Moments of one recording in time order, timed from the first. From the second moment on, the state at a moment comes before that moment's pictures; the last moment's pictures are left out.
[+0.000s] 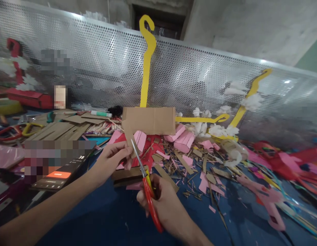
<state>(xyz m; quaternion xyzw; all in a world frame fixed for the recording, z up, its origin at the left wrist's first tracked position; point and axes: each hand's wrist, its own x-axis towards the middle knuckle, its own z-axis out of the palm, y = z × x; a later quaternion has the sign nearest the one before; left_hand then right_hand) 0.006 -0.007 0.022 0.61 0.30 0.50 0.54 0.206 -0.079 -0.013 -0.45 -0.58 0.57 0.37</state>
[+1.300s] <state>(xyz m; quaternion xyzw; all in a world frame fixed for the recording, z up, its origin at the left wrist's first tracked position) 0.005 -0.002 0.023 0.60 0.30 0.54 0.51 0.207 -0.082 -0.009 -0.36 -0.55 0.66 0.37</state>
